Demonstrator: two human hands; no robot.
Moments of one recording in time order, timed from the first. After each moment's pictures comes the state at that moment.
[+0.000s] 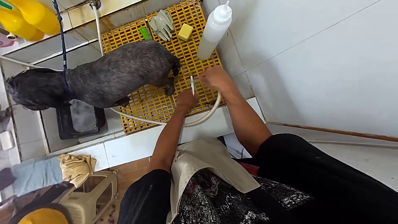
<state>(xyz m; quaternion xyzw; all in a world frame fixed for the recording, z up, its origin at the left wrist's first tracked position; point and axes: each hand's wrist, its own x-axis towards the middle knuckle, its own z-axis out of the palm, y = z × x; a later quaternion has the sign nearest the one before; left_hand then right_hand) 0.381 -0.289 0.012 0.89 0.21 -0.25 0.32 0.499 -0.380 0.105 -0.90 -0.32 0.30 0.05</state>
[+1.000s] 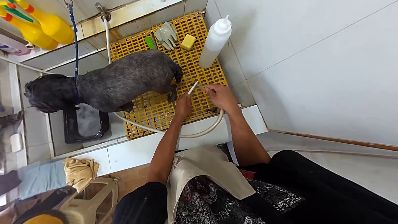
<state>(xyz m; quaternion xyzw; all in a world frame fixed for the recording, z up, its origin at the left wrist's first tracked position) 0.347 -0.274 0.001 0.84 0.22 0.01 0.50 0.447 -0.428 0.100 -0.91 -0.21 0.24 0.27</state>
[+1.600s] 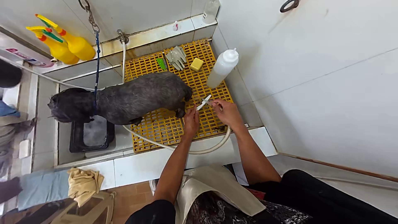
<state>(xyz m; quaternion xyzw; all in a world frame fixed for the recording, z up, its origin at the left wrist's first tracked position) 0.351 -0.274 0.005 0.79 0.23 0.14 0.55 0.466 -0.399 0.105 -0.91 -0.22 0.22 0.27</state>
